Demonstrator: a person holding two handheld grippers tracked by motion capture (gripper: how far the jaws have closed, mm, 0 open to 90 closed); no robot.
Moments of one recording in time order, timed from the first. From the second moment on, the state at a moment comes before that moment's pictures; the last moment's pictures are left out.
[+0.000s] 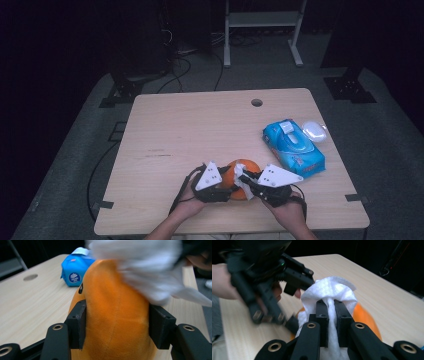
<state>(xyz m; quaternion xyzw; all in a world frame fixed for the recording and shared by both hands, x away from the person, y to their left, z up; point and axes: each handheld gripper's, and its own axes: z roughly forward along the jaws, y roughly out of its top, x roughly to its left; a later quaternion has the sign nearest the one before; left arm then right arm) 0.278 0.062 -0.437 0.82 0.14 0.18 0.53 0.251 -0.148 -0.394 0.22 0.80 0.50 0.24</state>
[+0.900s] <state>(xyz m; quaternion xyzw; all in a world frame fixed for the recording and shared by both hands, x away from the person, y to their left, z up) 0.269 0.050 -0.442 0.83 0.09 0.19 0.52 0.267 -0.183 -0.396 0.28 0.78 0.51 0.21</state>
